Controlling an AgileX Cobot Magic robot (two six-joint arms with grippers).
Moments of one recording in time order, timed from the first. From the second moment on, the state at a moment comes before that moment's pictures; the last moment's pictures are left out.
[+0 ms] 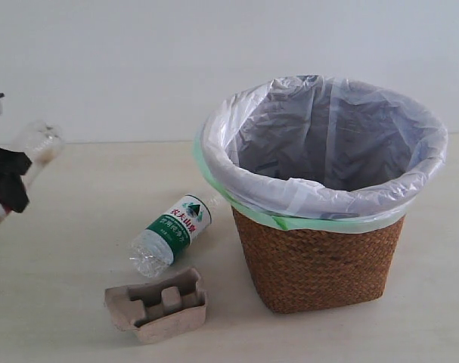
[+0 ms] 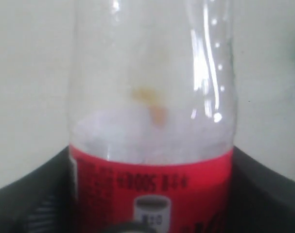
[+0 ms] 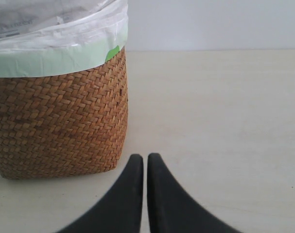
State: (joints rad) left arm 0.07 1.79 -1.33 -0.19 1.00 0.28; right arm 0.11 0.00 0.00 0.18 0.34 -0.13
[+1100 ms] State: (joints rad) left arm 0.10 1.73 -1.31 -0.51 1.03 0.30; right arm 0.11 0.00 0.00 0.18 0.34 -0.13
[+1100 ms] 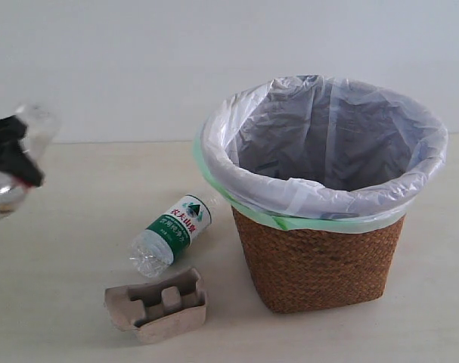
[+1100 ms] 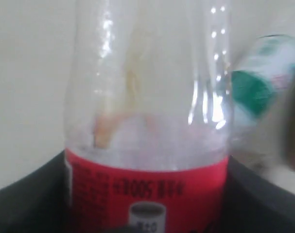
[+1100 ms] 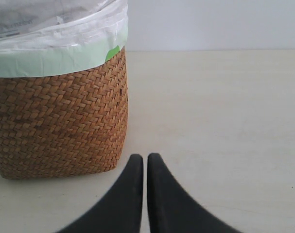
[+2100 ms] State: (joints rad) left arm -0.36 1.97 -2.12 -0.09 1.22 -0.11; right arm 0.11 0.00 0.00 0.18 0.34 -0.13
